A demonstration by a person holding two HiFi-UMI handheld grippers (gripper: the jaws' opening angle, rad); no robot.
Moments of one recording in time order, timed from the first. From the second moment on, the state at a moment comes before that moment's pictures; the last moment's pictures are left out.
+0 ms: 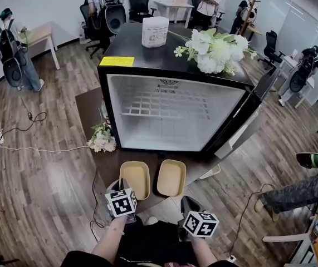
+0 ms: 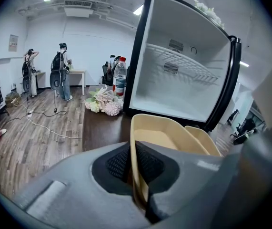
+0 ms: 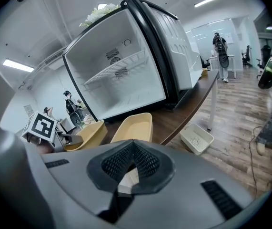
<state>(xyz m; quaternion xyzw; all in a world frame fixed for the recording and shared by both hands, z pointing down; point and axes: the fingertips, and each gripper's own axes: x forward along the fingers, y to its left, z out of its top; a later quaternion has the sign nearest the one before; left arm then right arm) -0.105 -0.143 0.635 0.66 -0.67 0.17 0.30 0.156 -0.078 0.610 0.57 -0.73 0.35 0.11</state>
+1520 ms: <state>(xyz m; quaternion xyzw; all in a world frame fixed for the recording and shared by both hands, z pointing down) -0.111 -0.152 0.675 0.65 -0.66 0.17 0.33 0.151 -0.082 0.609 0.57 -0.74 0.33 0.11</state>
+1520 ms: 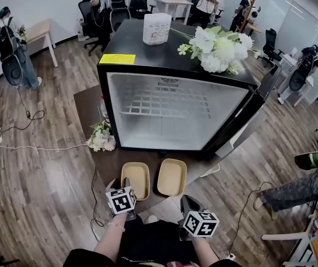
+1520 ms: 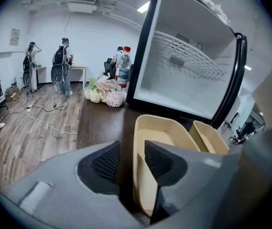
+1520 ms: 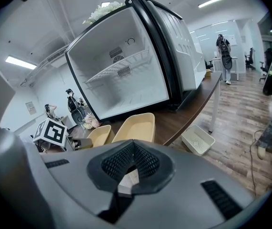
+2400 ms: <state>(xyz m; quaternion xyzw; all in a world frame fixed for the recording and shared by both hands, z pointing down) -0.071 -0.110 0.560 0.78 -0.58 0.07 0.24 0.122 -0.079 0.583 0.54 -0.79 0.28 0.07</state>
